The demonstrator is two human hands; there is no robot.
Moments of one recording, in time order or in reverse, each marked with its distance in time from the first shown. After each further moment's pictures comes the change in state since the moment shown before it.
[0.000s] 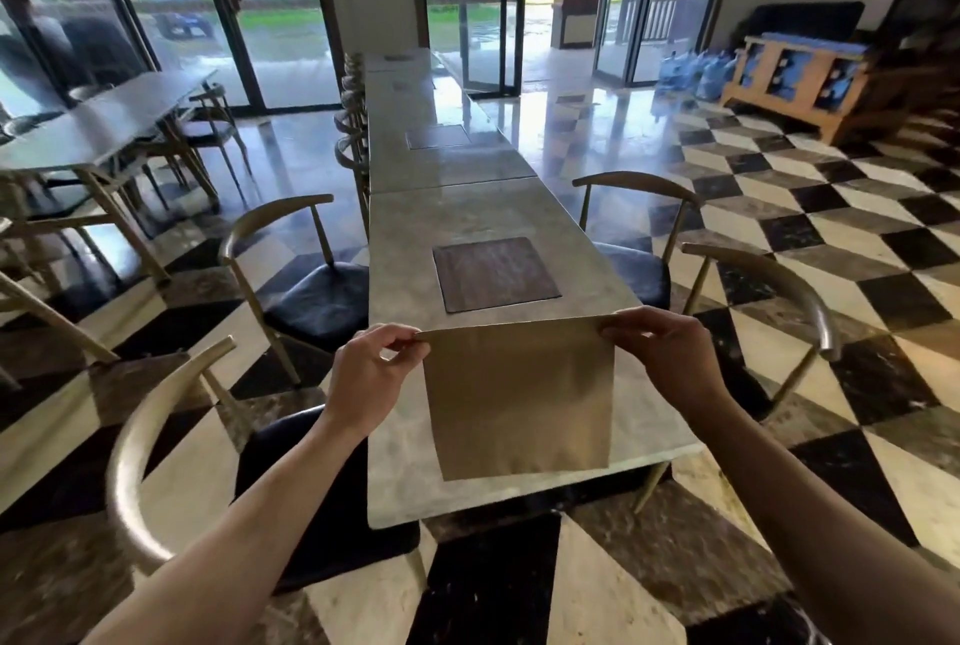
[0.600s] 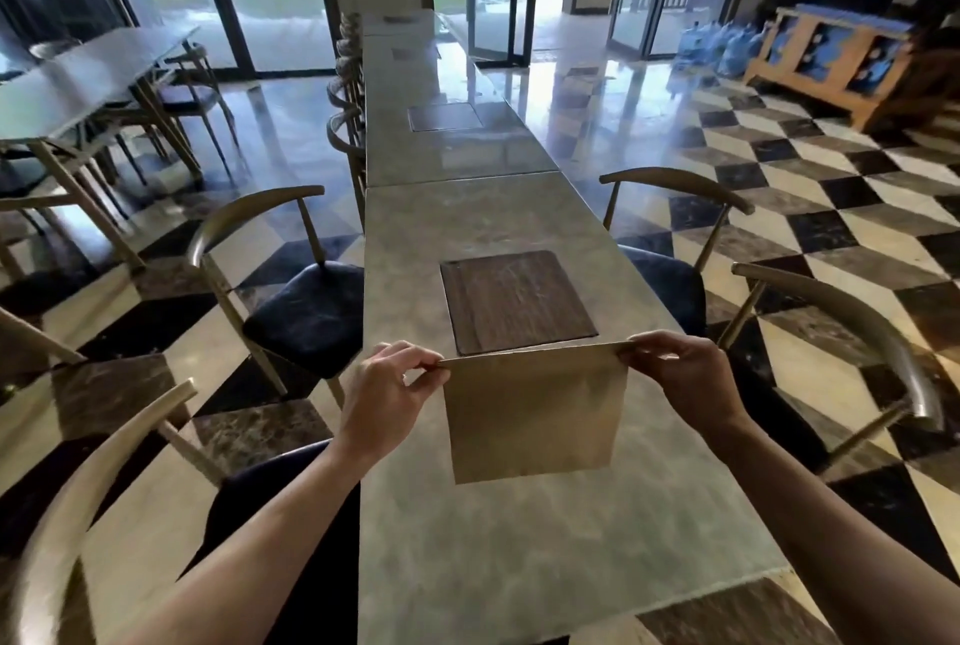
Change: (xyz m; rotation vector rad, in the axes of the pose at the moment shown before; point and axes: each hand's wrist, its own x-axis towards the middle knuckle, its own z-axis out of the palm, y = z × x) left_hand 0.160 -0.115 0.061 0.070 -0.052 0.060; right_hand 0.169 0.067 0.096 -0.026 -0.066 0.006
